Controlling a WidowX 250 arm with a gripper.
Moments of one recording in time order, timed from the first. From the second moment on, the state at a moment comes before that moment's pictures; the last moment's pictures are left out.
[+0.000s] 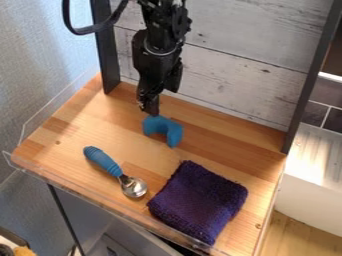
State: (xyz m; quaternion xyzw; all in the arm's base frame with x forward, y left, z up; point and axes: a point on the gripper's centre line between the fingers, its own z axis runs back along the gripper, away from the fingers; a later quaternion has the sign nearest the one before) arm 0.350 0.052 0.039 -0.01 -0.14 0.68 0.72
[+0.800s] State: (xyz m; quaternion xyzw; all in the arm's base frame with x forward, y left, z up) arm 0.292 0.090 0.039 0.00 -0.13 0.67 0.73
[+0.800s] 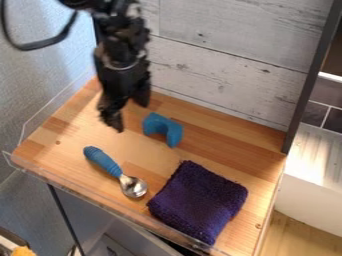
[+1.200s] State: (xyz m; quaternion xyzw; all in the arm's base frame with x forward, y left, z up) arm 0.269 0.115 0.008 0.01 -0.11 0.67 0.73
